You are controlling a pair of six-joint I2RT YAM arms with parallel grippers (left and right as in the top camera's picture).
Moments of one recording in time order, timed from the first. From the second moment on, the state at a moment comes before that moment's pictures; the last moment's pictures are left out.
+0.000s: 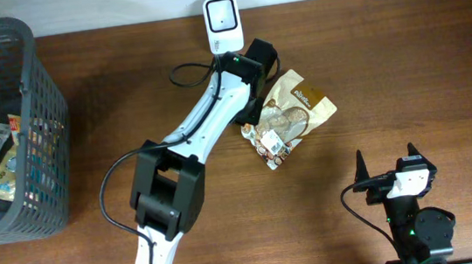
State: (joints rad) left arm -0.59 2.32 2.04 -1.19 -0.19 -0.18; right arm -0.02 0.01 0.01 -0.08 0.00 -0.06
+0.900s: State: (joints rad) left arm -0.56 2.36 2.50 -1.57 -0.15 -0.18; right arm -0.02 0.01 0.01 -0.08 0.00 -0.06
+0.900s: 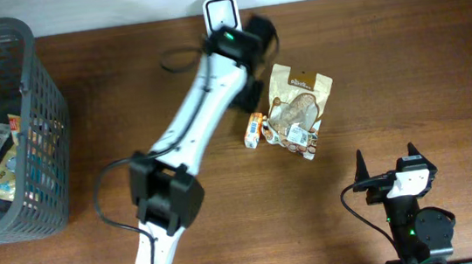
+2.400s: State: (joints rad) left arm 0.61 2.26 2.15 -1.36 -0.06 -0.04; right arm -0.02 0.01 0.01 -0.08 0.00 -0.06
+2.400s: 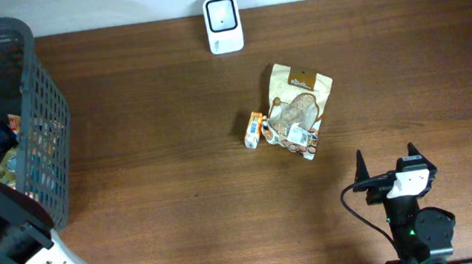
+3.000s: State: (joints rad) left arm 0.61 2.22 1.86 -1.21 -0.04 -0.01; right arm -0.02 0.01 0.01 -0.08 0.00 -0.06
